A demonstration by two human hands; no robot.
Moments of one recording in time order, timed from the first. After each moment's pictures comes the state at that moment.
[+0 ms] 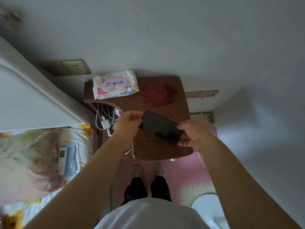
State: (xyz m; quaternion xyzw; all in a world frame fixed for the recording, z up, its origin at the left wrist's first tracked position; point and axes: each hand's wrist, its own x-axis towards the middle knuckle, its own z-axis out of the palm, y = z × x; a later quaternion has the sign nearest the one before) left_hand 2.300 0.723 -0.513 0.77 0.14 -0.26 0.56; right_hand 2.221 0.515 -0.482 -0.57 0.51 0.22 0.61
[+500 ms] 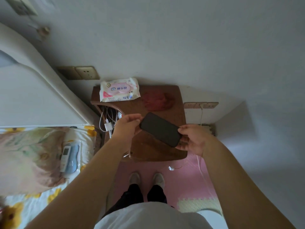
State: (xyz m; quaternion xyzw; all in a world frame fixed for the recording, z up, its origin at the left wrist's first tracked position) left_hand 2.263 0.704 -0.471 0.66 0.22 -0.23 0.68; right_hand 2.195 0.487 -0.467 -0.52 0.43 0.23 0.70
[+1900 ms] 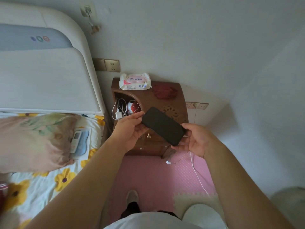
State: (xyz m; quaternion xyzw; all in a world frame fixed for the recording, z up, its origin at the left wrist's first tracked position) left_hand 2.098 0.838 -0.421 0.44 0.20 -0.26 0.83; right_hand 2.017 0.616 -0.386 -0.53 0.37 0.15 0.75
